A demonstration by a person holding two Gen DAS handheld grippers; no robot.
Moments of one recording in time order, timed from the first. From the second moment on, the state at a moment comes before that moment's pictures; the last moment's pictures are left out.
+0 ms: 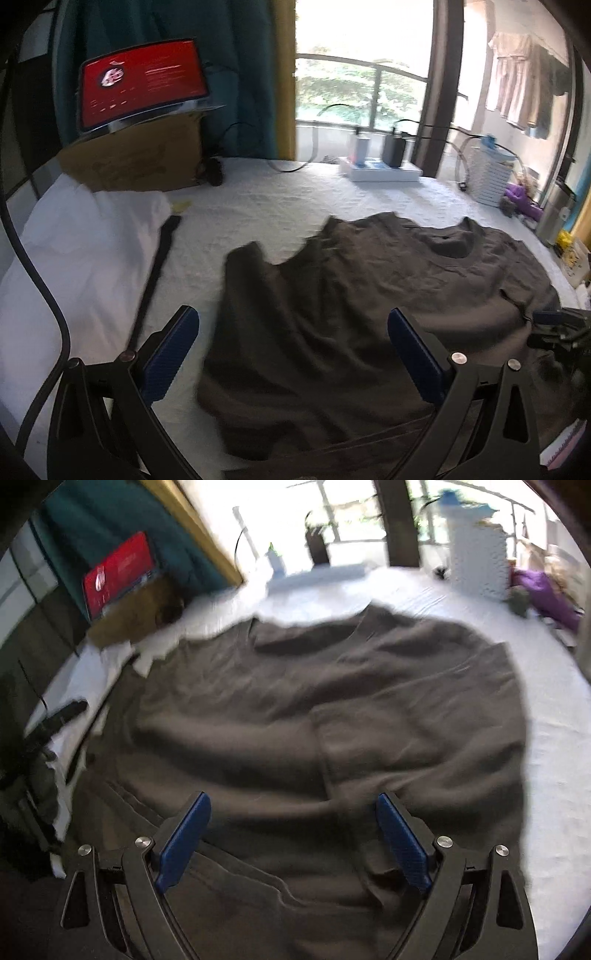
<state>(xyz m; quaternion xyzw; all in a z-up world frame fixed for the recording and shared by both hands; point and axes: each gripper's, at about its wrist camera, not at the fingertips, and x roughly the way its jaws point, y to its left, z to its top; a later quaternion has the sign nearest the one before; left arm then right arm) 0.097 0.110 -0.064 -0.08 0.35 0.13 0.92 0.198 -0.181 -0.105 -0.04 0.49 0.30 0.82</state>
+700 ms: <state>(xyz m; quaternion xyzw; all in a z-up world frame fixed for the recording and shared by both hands) 0.174 0.180 -0.119 -0.06 0.43 0.05 0.90 0.239 -0.184 -0.091 -0.04 0.45 0.21 0.86</state>
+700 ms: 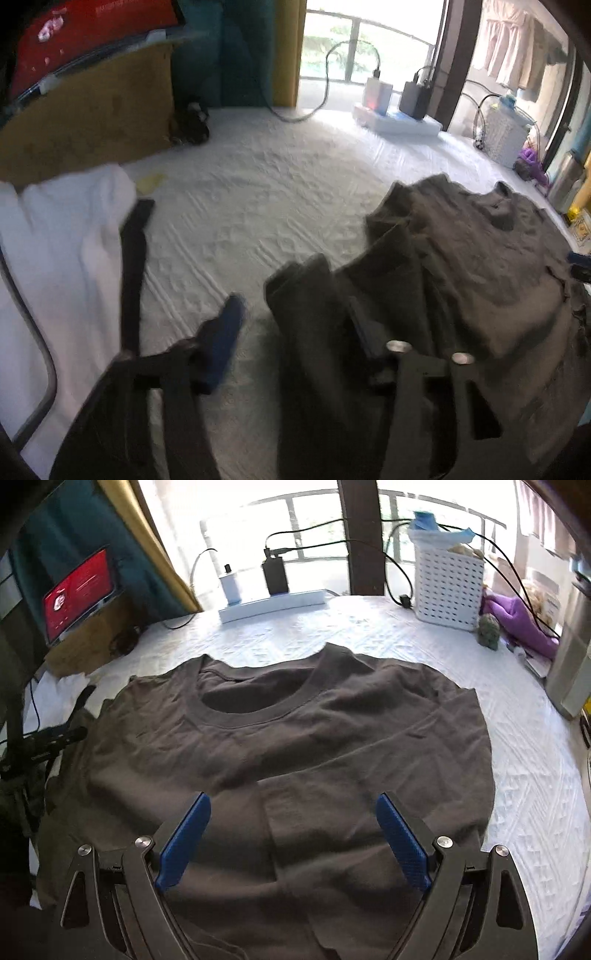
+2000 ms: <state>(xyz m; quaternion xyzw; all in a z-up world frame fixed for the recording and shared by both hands) 0.162 0.069 -0.056 -0.03 0.42 -0.09 0.90 0.198 -0.248 -0.074 0.02 0.41 0.20 0.89</state>
